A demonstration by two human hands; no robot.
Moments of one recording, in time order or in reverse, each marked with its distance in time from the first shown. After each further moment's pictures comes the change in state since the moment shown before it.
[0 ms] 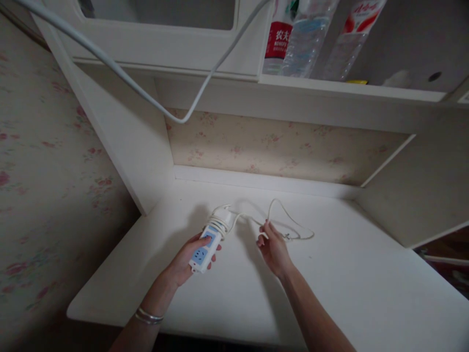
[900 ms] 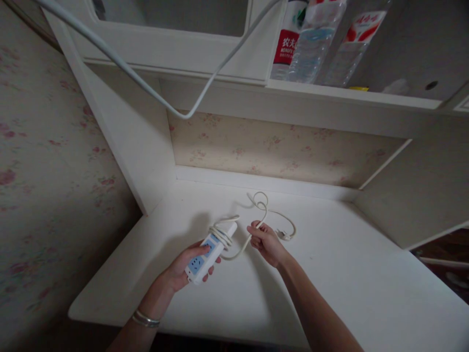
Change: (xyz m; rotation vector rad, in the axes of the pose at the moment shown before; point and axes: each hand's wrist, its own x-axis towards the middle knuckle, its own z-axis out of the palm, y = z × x) left_hand -0.008 -0.009 -0.026 -0.013 -0.166 -0.098; right_hand 0.006 -0.008 0.031 -0.236 -0.315 0.124
